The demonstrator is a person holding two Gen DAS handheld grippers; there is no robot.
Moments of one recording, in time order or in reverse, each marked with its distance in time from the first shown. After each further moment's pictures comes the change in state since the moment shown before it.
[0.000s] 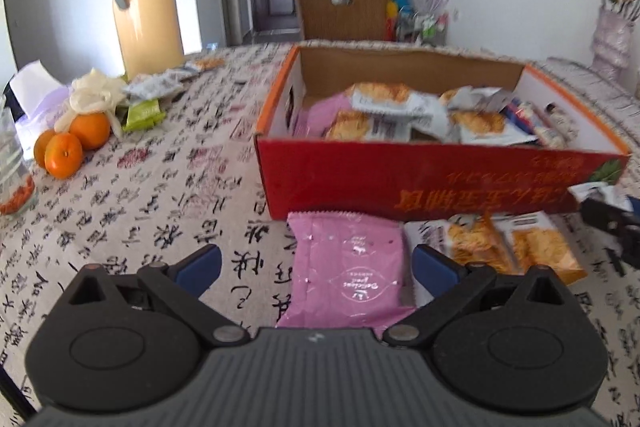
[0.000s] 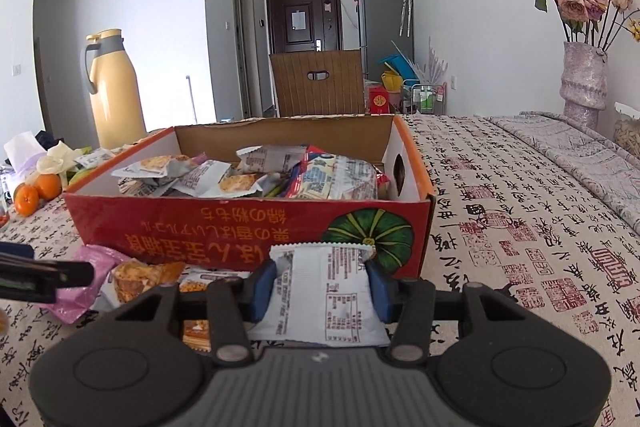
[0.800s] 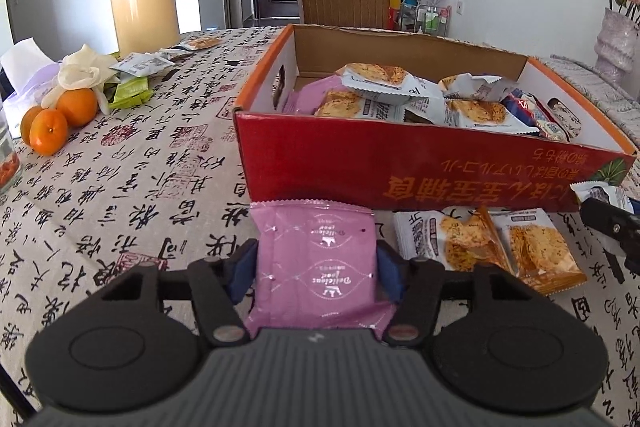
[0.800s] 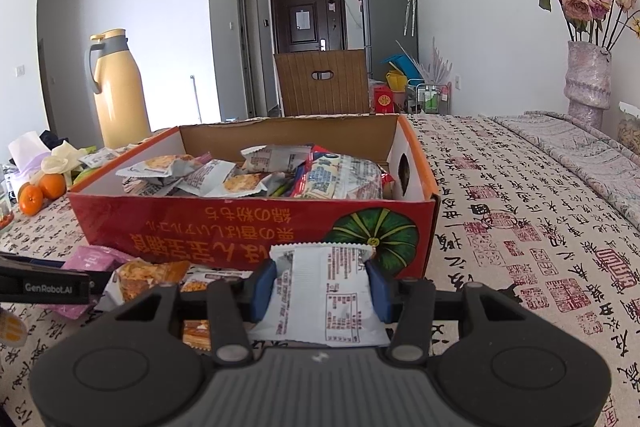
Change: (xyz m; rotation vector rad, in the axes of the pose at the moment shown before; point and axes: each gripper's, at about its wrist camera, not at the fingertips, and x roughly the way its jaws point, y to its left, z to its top) left arm 0.008 -0.007 -0.005 -0.041 0.025 -0.021; right arm 0.000 0.001 -0.001 -0.001 -0.001 0.014
